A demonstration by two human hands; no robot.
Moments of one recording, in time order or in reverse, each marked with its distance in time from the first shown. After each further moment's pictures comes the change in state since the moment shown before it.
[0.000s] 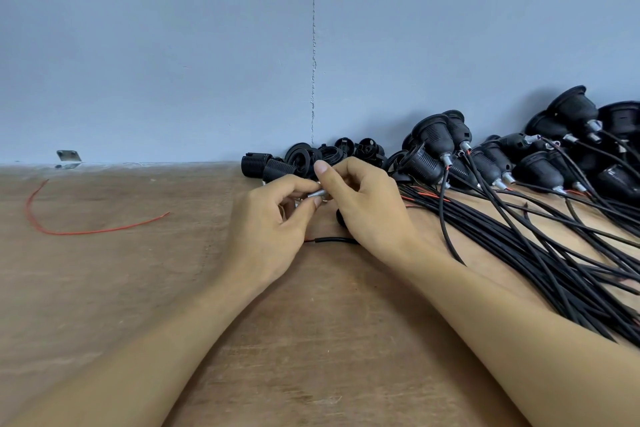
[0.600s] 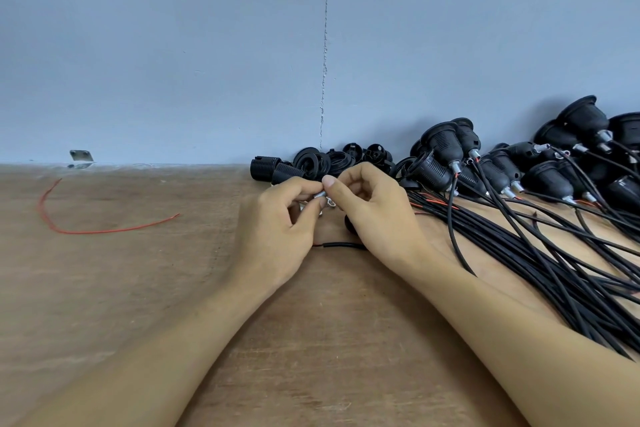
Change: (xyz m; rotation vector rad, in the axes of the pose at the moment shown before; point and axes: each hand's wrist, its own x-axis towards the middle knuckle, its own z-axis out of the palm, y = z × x) left_hand 0.001 -0.001 0.000 0.057 0.089 0.080; right_hand -0.002 0.002 -0.001 0.034 -0.019 -0.004
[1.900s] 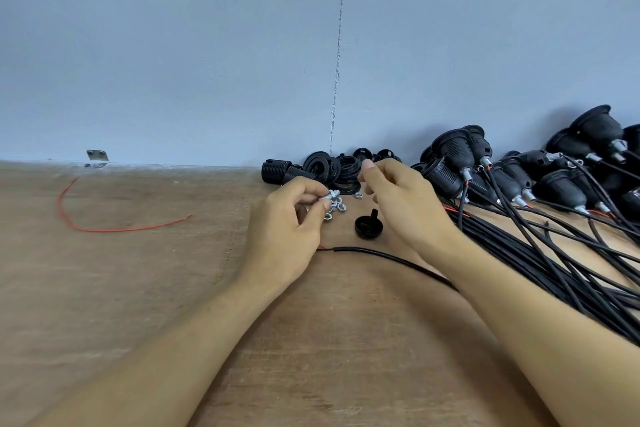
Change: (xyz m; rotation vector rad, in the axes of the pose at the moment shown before) left_hand 0.003 -0.004 0.000 -0.025 -0.004 -0.132; right_hand 0.020 0.005 -0.019 -0.129 -0.012 0.105
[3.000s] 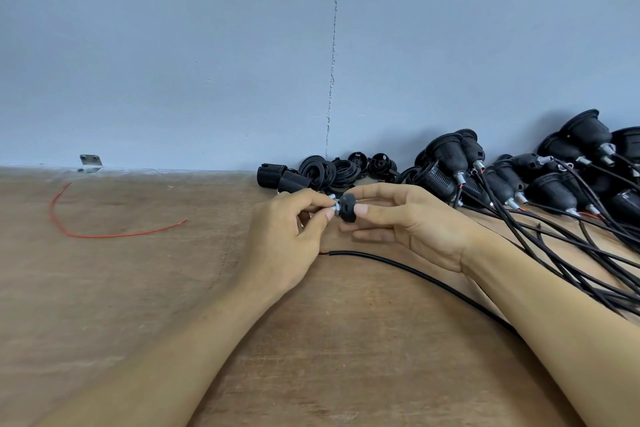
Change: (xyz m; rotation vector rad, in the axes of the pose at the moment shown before) left_hand -0.001 -0.001 -0.002 0.013 -0.088 0.055; right_hand -0.006 0.008 -0.028 0.572 -0.551 0.198
